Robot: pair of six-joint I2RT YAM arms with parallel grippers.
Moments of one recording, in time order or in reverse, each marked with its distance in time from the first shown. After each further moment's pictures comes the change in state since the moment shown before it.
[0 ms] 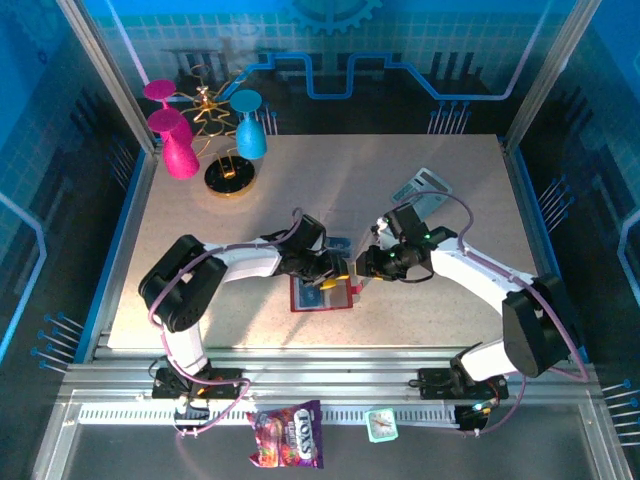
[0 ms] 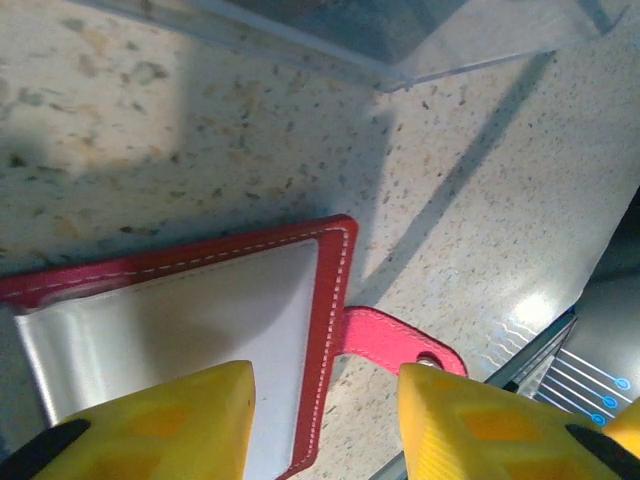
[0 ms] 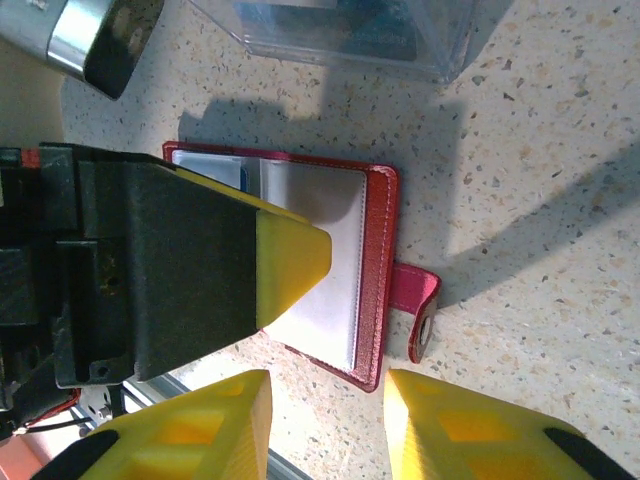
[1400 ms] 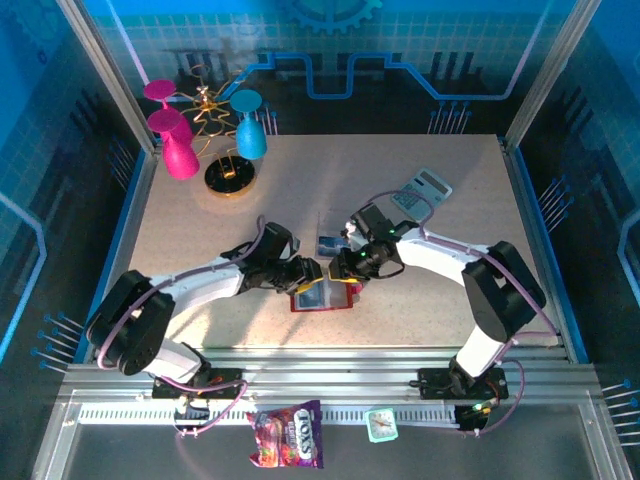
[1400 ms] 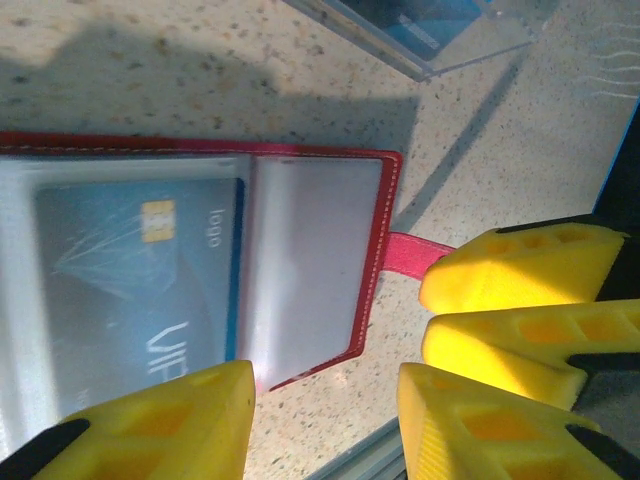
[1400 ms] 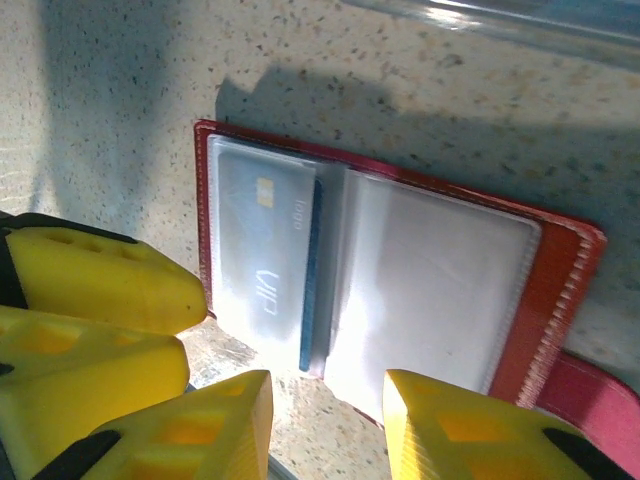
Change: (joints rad) left arm 0.084 -0.356 -0.270 -0.010 -0.054 -0.001; right arm 0.137 0.266 0.153 0.069 -0.053 0.038
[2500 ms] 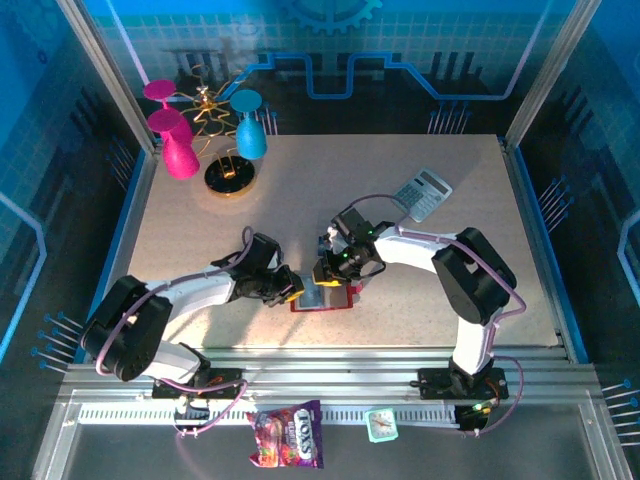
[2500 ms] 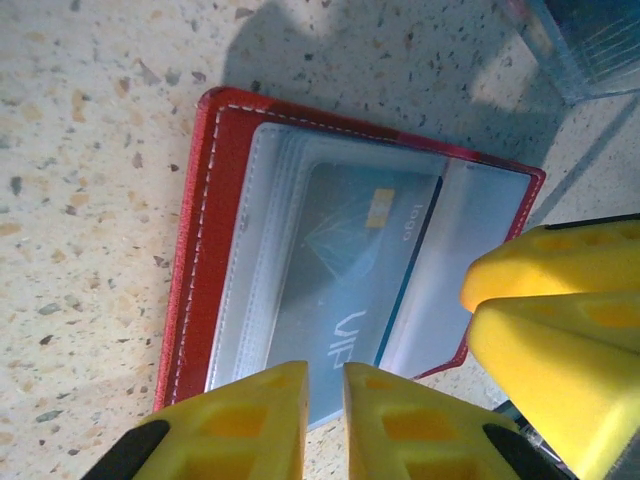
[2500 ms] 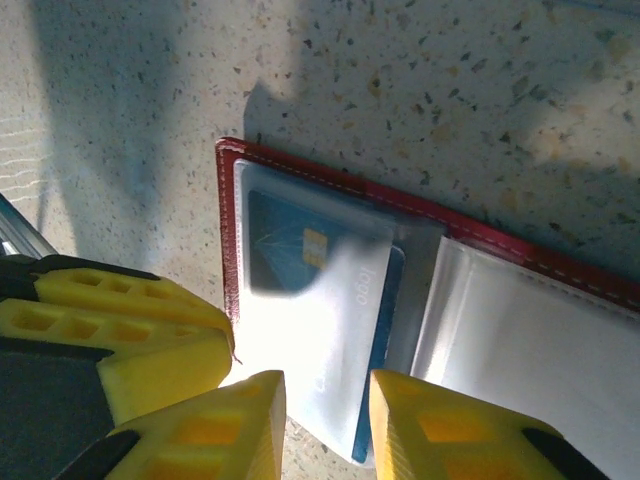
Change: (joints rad) left arm 0.058 -0.024 -0.111 -0.014 -0.014 -0.014; right arm 0.059 0.167 0.080 0.084 -0.060 0.061
